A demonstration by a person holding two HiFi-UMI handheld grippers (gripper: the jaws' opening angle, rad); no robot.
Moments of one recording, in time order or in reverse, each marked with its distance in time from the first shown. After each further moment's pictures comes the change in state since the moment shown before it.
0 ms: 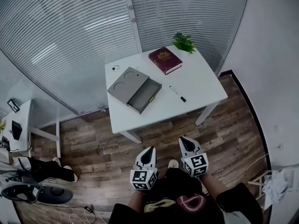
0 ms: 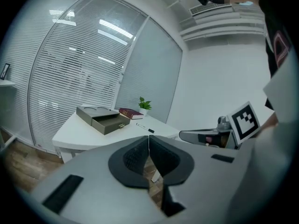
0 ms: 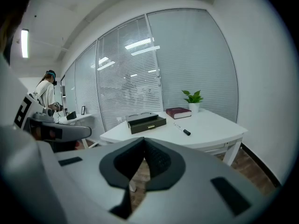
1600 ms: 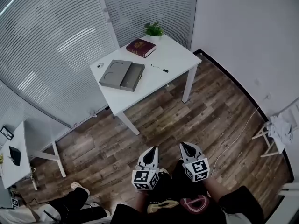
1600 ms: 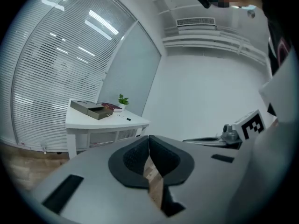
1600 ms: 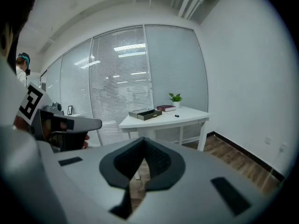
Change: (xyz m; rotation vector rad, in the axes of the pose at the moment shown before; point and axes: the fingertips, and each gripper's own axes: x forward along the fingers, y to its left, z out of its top) left arm -0.204 -0.008 -0.052 0.034 0.057 -0.318; right arm -0.168 0.199 -0.084 0.078 -0.020 -0.288
